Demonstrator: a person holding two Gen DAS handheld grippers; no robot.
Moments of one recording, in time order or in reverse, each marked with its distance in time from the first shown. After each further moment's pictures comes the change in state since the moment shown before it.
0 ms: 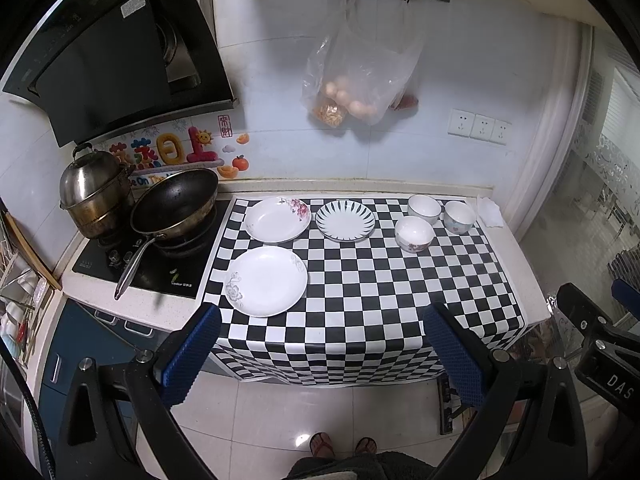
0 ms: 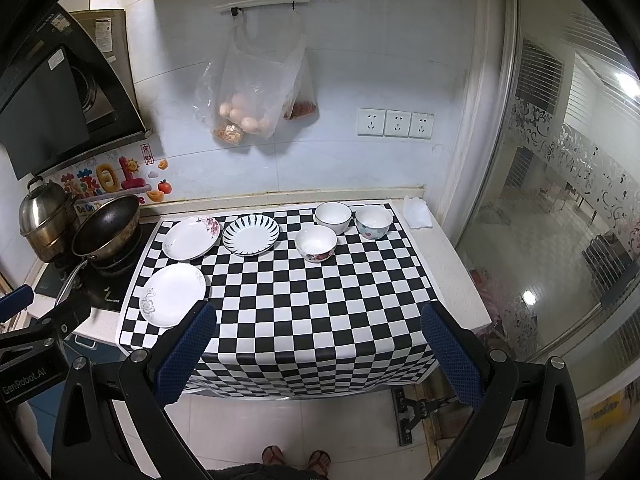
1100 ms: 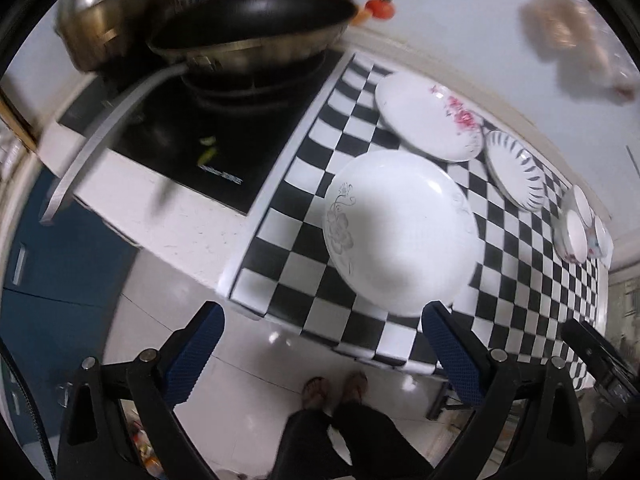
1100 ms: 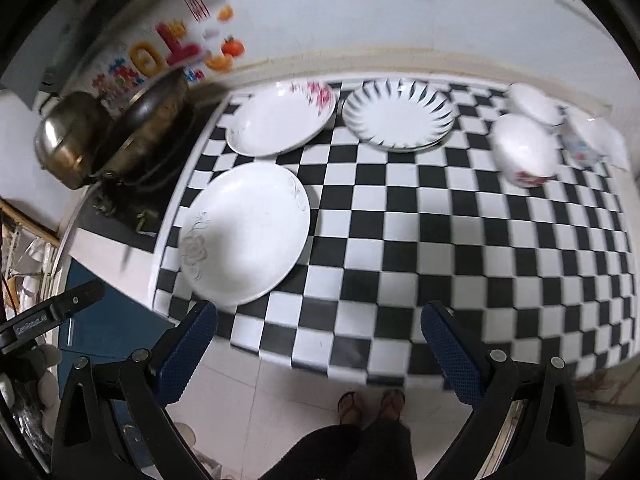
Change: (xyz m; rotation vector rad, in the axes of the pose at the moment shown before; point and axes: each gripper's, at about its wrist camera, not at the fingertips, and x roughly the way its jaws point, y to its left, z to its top) left arm 0.318 0.238 -0.044 -0.388 0.463 0.066; right arm 0.377 0.195 -0.031 -0.079 0.489 0.368
